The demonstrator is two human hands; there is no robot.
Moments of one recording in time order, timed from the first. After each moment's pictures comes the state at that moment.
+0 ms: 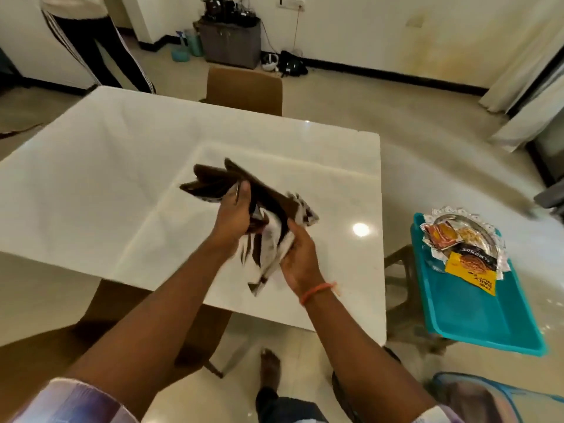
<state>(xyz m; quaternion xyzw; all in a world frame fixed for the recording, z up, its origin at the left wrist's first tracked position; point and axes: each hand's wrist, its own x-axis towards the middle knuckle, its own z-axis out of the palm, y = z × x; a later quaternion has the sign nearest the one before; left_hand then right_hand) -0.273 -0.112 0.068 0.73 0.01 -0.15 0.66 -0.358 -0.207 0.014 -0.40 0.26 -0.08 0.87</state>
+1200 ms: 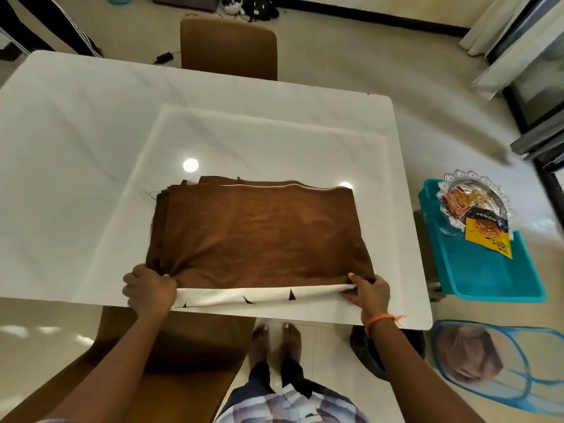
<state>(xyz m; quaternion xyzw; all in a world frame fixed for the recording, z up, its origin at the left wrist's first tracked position) -0.166 0.126 -0.112 0.95 0.20 -0.16 0.20 -0.388 -0.218 -0.102 -0.48 0.63 -0.14 0.60</state>
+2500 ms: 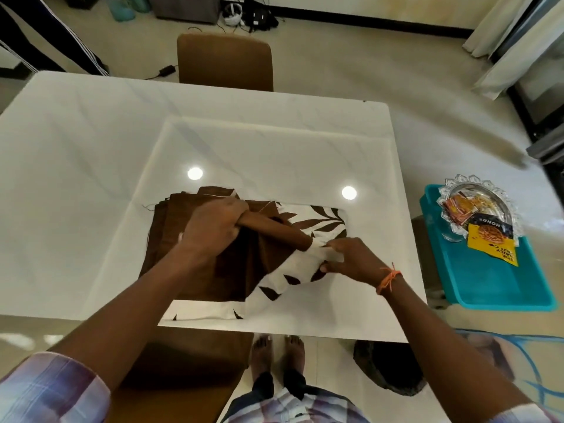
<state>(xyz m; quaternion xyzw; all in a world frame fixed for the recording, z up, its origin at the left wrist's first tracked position) -0.128 -0.021 0.022 0.88 -0.44 -0.01 0.16 -0.315 -0.275 -0.036 -0.93 0.14 0.12 0.31</state>
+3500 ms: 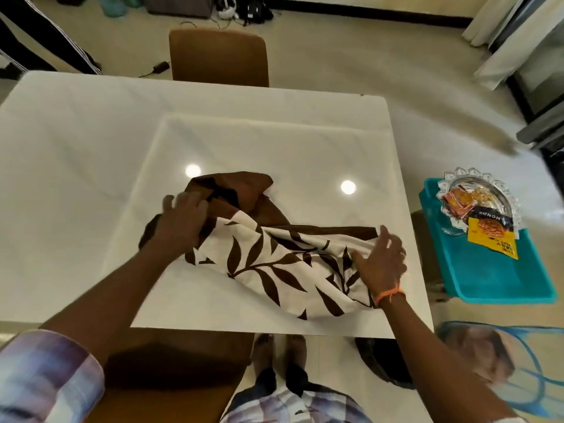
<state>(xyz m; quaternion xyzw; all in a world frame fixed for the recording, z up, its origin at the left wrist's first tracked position) -0.072 0.014 -0.031 0.92 -0.38 -0.03 -0.14 -0.349 -0.285 -0.080 -0.84 0.49 -0.03 0.22</state>
